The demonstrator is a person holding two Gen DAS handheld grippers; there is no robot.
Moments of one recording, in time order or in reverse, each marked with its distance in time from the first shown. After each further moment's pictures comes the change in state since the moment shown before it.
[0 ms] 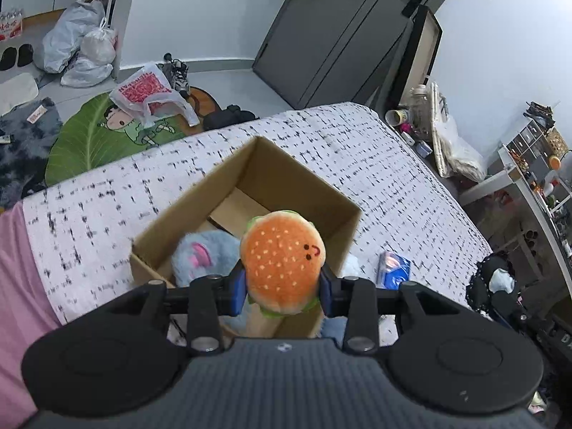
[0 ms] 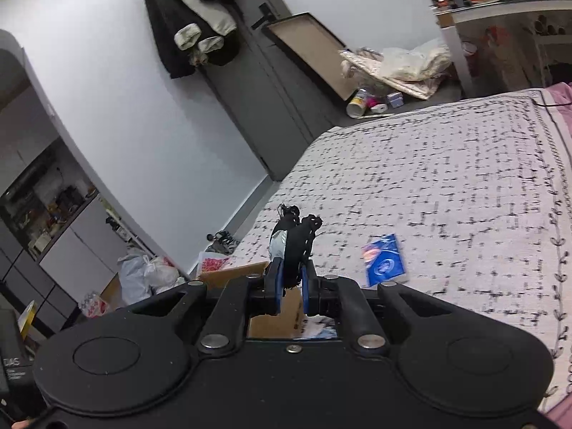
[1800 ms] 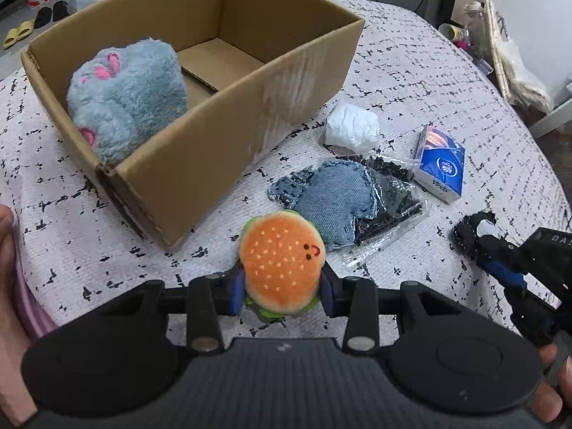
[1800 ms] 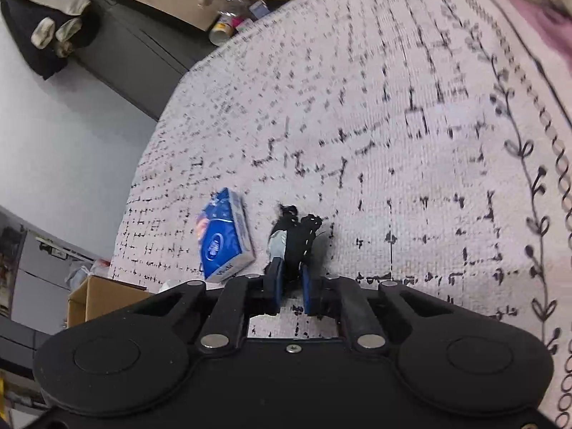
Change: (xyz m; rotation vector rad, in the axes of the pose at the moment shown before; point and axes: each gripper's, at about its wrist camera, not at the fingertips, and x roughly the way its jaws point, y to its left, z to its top) left arm 0.104 -0.082 -0.117 -0.045 0.180 0.237; right arm 0.102 -0.149 -0.008 0.315 0.233 -0.204
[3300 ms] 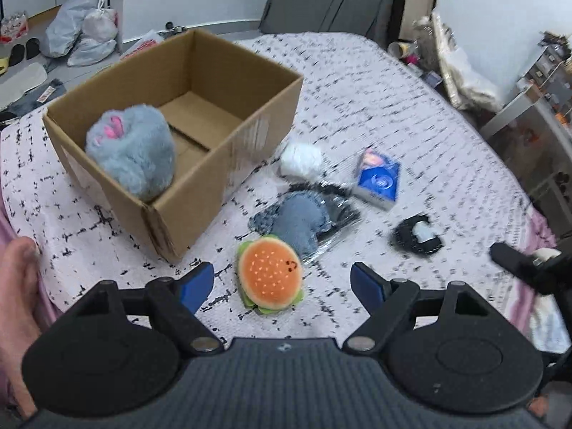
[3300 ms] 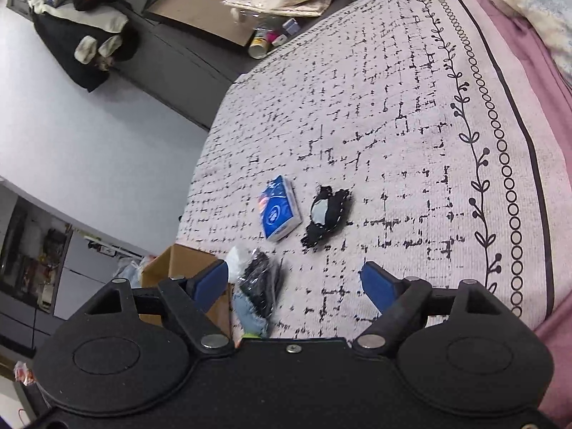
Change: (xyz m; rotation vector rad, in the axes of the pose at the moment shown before) left arm -0.062 -0.009 -0.005 0.102 -0.080 -0.073; right arm -0.098 -0.008 -0.022 0.034 0.007 0.137
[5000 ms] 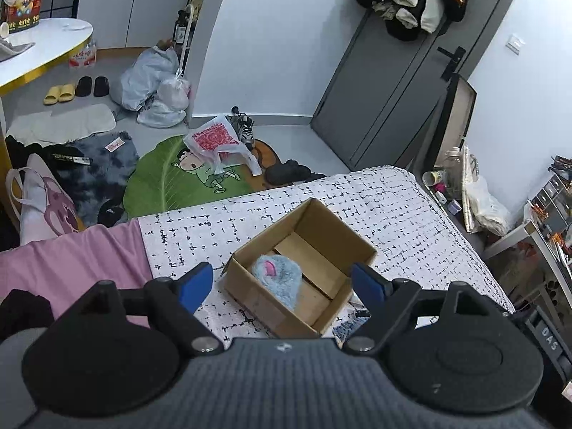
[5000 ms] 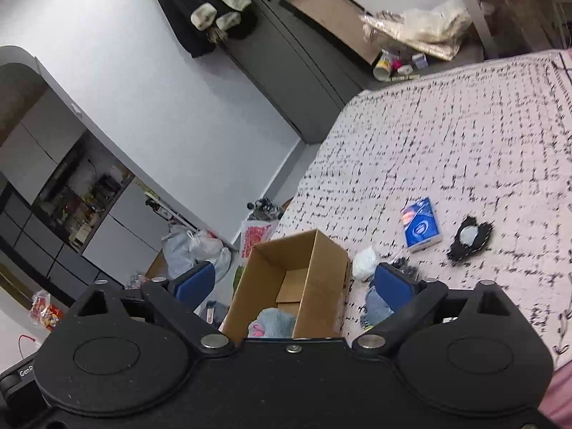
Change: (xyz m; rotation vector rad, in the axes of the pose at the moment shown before) left arm -0.197 0.119 0.065 -0.171 -0.272 0.039; right arm -0.059 0.138 -0.036 -0.294 -0.052 0.172
